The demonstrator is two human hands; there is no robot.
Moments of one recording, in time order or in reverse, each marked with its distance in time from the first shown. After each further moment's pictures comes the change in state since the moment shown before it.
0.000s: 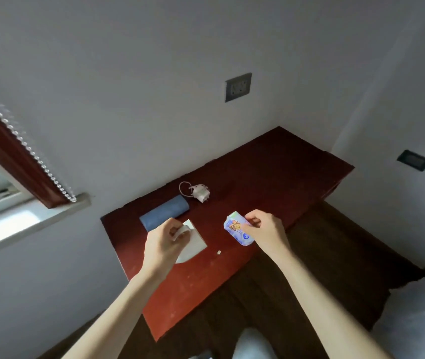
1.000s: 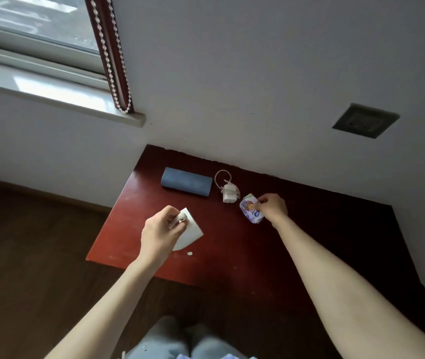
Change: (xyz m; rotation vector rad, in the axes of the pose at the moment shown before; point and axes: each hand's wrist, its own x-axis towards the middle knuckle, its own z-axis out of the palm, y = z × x) left_hand 0.009 0.020 0.132 -0.086 0.658 -0.555; right_hand 0.276 0.019 0.058 -0.385 -0.581 -0.182
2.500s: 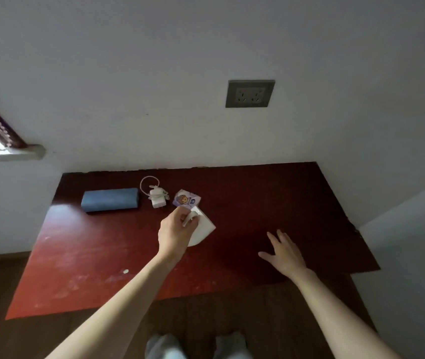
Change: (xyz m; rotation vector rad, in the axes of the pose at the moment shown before) left_hand -0.029 0.093 0.169 0.037 -0.257 0.095; right_hand -0.095 0.244 -0.067 -0.371 -0.067 0.016
